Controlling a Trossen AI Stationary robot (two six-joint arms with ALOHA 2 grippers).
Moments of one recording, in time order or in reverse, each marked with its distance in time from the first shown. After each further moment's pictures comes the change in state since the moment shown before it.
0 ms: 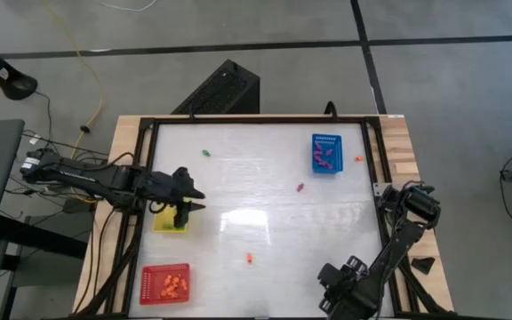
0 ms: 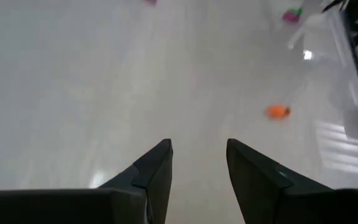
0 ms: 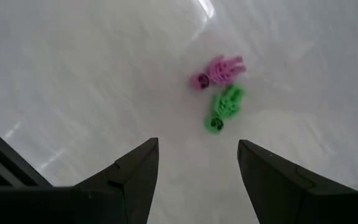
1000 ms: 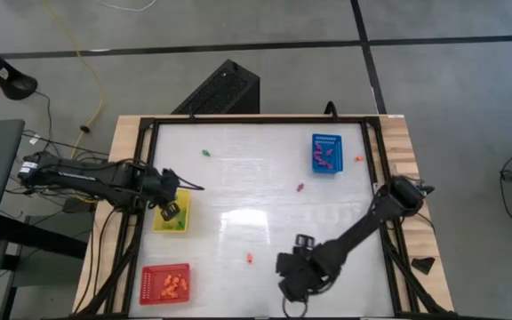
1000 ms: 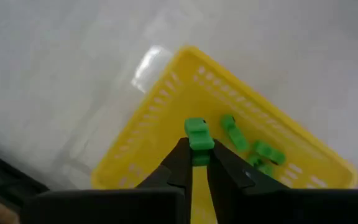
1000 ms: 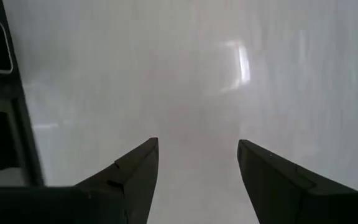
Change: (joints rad) left arm 0.073 -0.004 0.006 -0.577 -0.025 -0.325; right arm -0.321 0.001 0.175 0.122 0.027 -0.828
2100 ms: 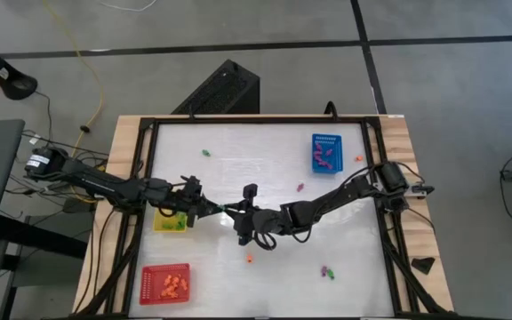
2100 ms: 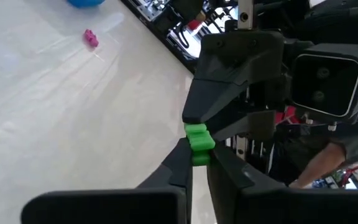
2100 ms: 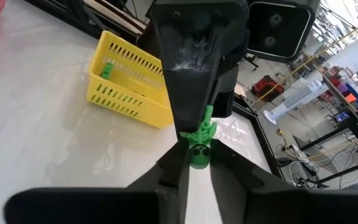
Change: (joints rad) left arm -0.080 0.182 -0.393 1.669 0.086 -0.140; right arm -0.354 0.018 -0.291 1.333 0.422 -1.234
